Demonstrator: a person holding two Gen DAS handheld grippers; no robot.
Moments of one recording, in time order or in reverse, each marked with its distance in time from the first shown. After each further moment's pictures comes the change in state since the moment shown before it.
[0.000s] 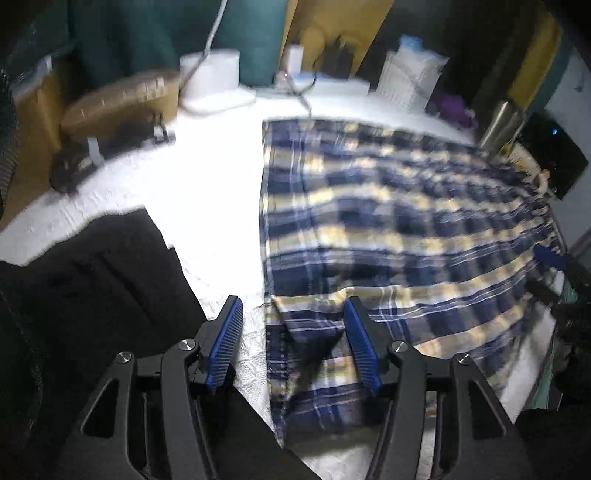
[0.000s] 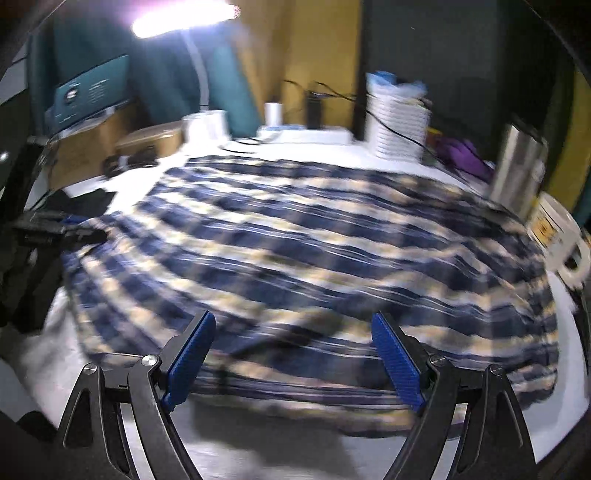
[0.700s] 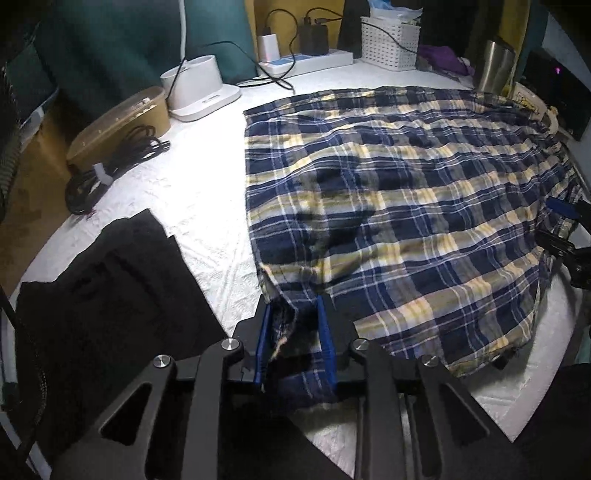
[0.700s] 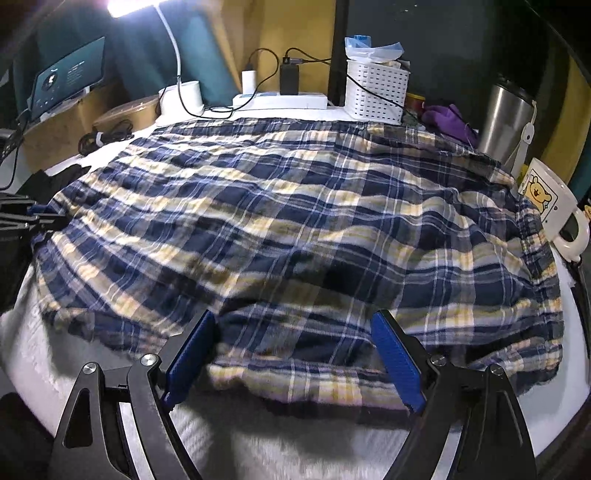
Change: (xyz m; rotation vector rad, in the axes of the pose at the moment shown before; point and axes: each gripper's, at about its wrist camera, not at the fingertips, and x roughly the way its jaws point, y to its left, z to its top) left arm -0.010 -0.036 -0.014 0.158 0.074 0.171; right arm 0.012 -0.024 -0.023 -0.009 0.087 -0.020
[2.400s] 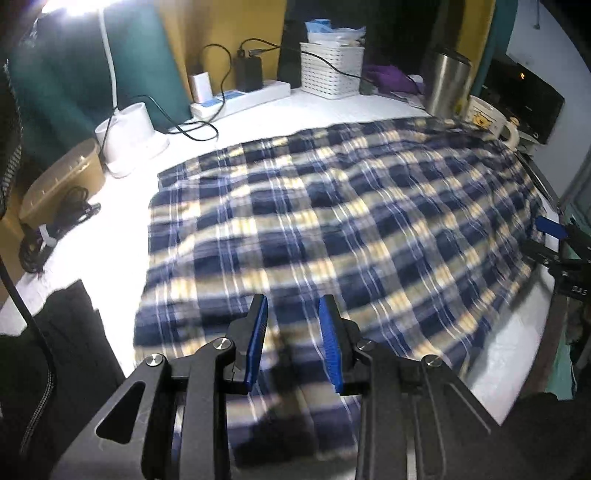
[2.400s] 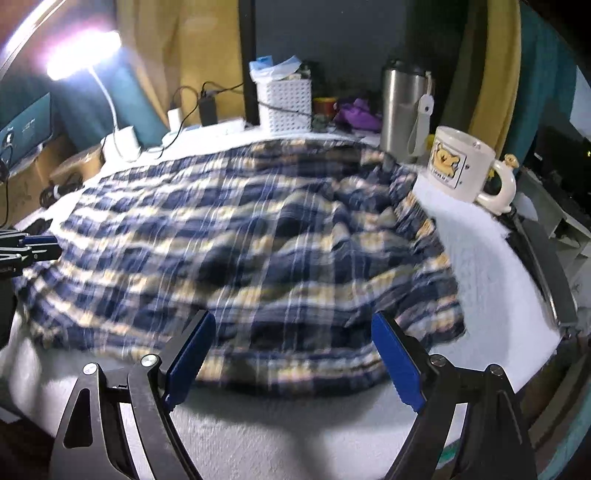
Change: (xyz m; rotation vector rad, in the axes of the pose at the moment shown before) left arm -0.009 -0.059 0.045 0.056 -0.103 -0.143; right arm -0.050 -0.063 -0.018 0.195 -0.075 -0.139
